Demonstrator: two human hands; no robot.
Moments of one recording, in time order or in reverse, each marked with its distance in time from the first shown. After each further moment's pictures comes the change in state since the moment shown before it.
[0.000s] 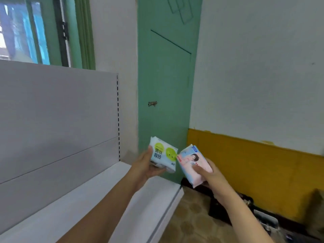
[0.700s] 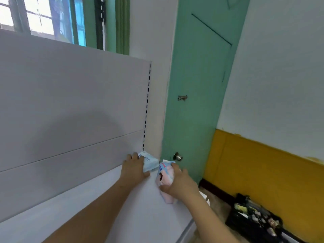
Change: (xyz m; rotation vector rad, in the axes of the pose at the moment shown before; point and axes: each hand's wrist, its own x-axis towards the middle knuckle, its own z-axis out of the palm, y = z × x) left_hand 0.058 -0.033 -0.158 1.964 0.434 0.088; right_hand 0.040 0.026 0.165 -1.130 -0.273 -0.048
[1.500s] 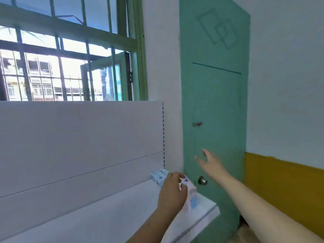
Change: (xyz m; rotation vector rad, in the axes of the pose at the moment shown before) left_hand -0.165 0.137 -0.136 -0.721 0.205 -0.079; right_hand -0.069 0.023 -0.135 0.410 0.263 -0.255
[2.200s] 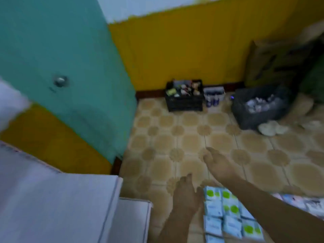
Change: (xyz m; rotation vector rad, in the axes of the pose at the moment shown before) left_hand -0.348 -0.085 0.472 0.180 -1.142 0.101; right_hand -0.386 0.521 0.066 -0.061 0.178 0.946
